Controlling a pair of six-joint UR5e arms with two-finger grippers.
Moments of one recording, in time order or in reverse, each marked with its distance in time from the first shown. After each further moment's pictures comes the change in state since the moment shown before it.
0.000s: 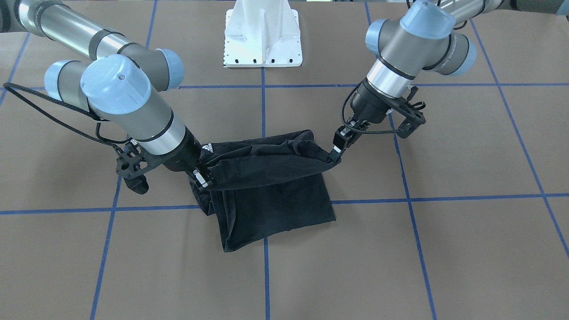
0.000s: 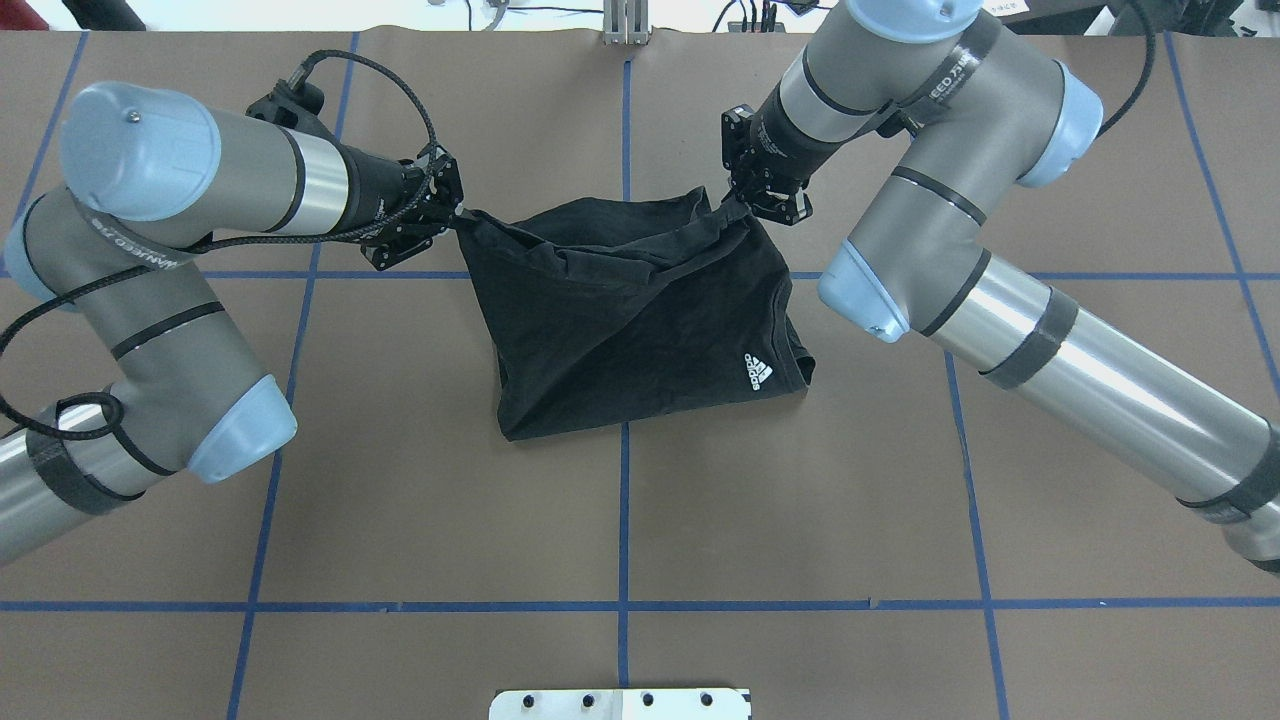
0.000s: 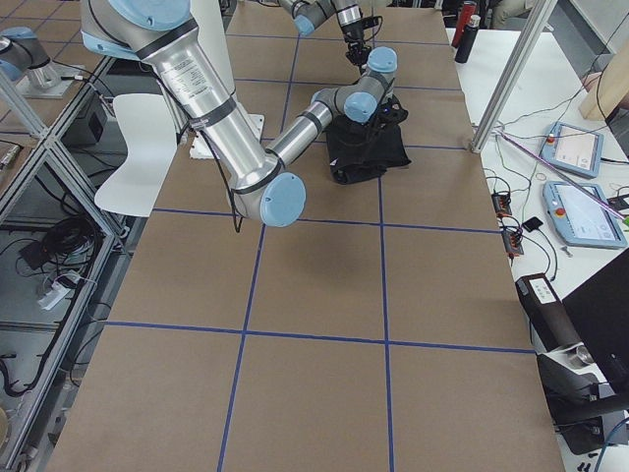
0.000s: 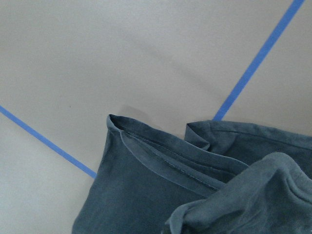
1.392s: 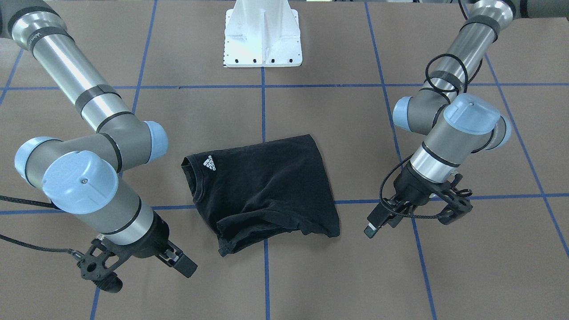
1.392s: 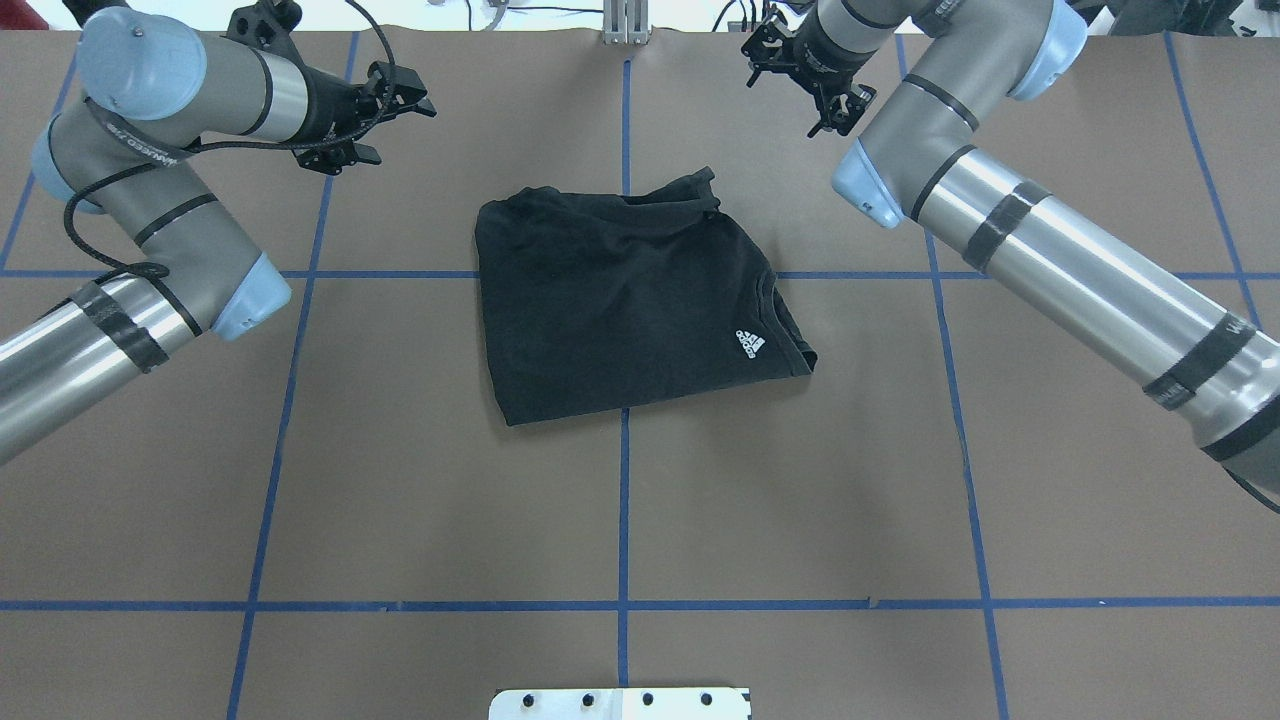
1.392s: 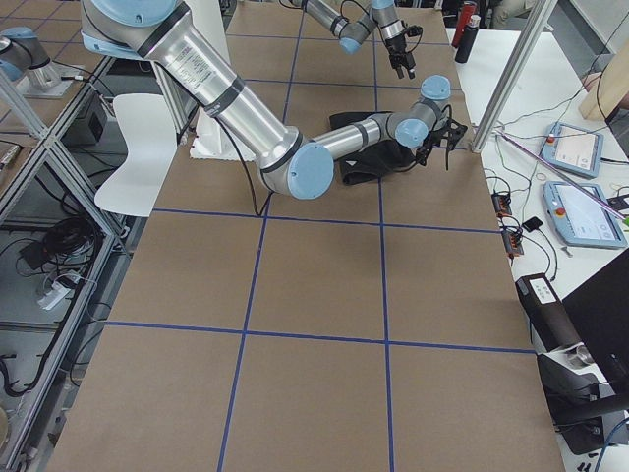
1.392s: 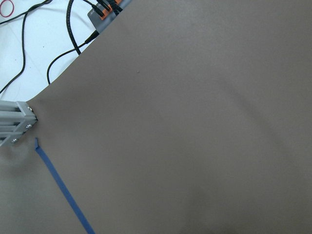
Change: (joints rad) left arm -0.153 -0.093 0.430 -0.321 -0.073 0.380; right arm 0.124 0.086 -0.369 0.224 -0.042 -0.518
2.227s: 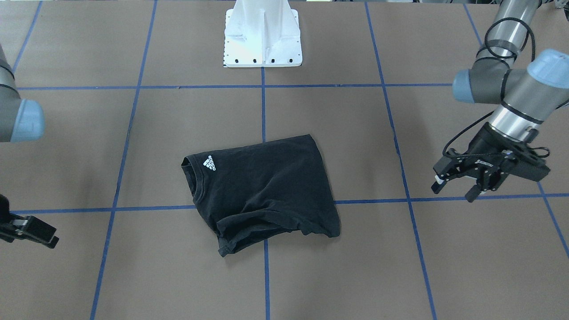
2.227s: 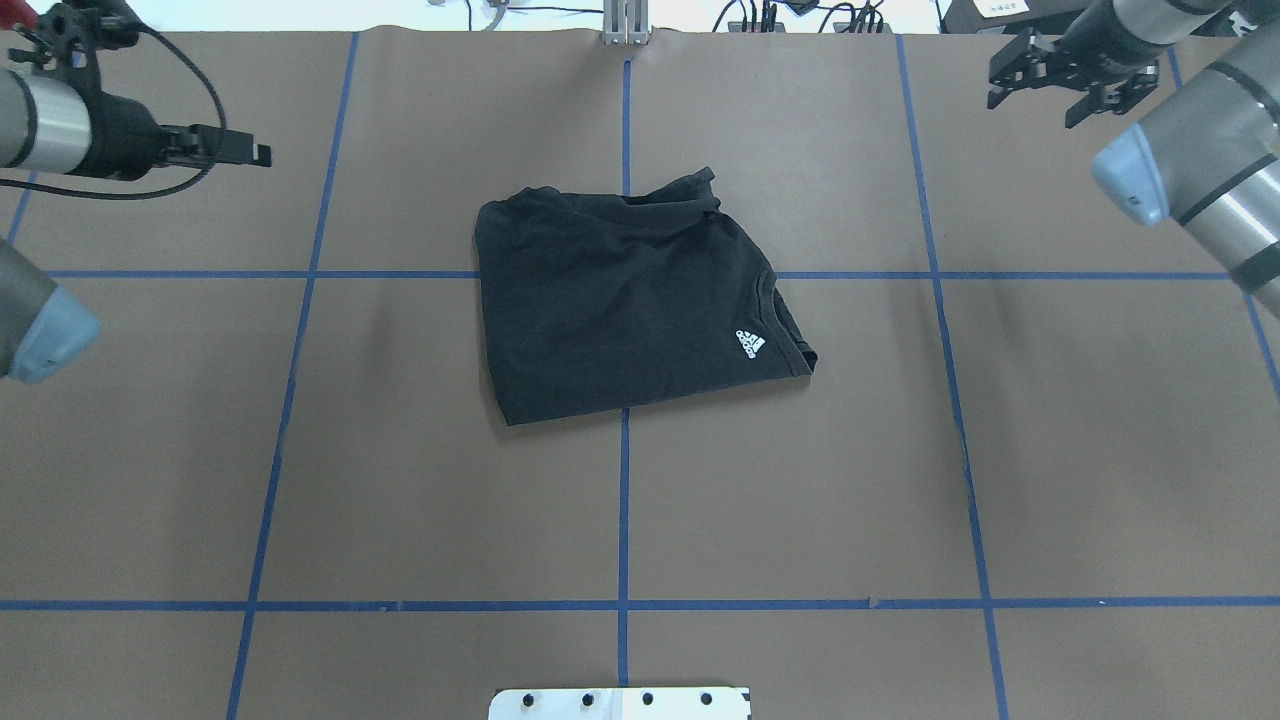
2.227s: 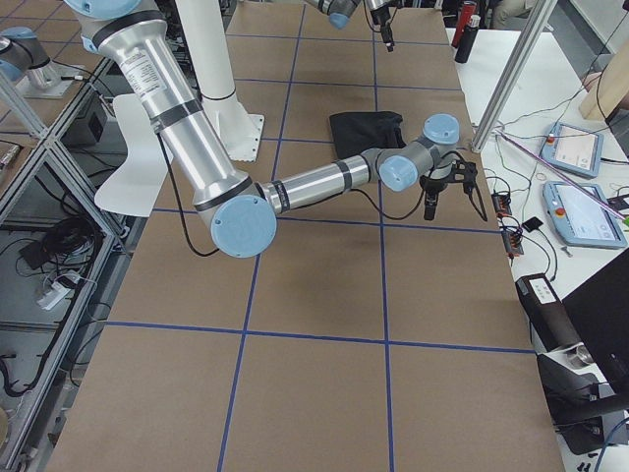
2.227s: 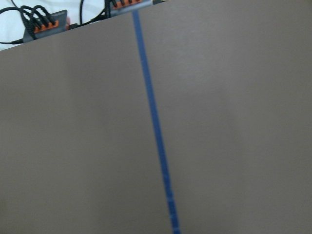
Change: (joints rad) left arm -0.158 0.341 -0.234 0.008 -0.113 0.735; right arm 0.250 -0.363 0.313 -0.226 0.132 -0.760
